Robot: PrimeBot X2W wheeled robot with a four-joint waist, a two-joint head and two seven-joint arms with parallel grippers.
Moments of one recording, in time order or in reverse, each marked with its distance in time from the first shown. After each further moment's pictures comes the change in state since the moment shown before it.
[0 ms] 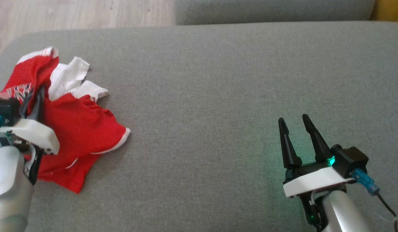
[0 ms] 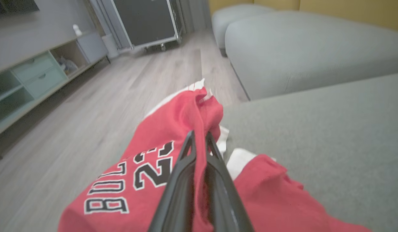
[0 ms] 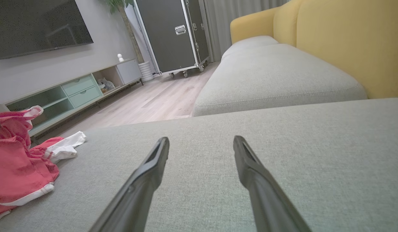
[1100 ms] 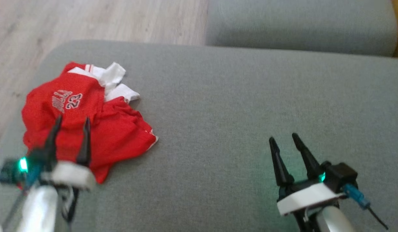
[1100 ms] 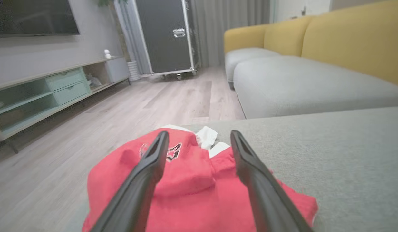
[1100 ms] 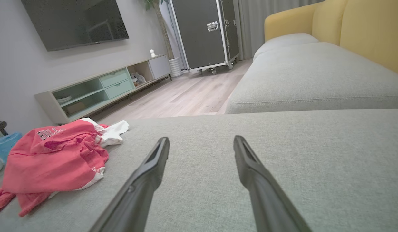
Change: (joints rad) left arm 0.384 -0.218 0.239 -0.439 0.210 0.014 -0.041; right arm 0.081 0.002 0.048 0.001 0.008 0.000 0.000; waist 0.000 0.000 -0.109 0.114
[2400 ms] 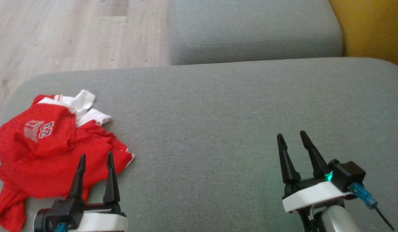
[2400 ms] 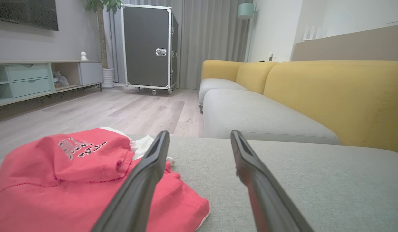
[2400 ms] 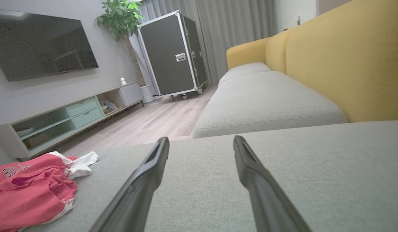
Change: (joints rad) left arm 0.272 -0.164 -0.029 -0.218 -0.062 0.089 -0.089; right arm -0.012 0.000 -0.045 0.003 0.019 0.000 0.000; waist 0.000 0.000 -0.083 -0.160
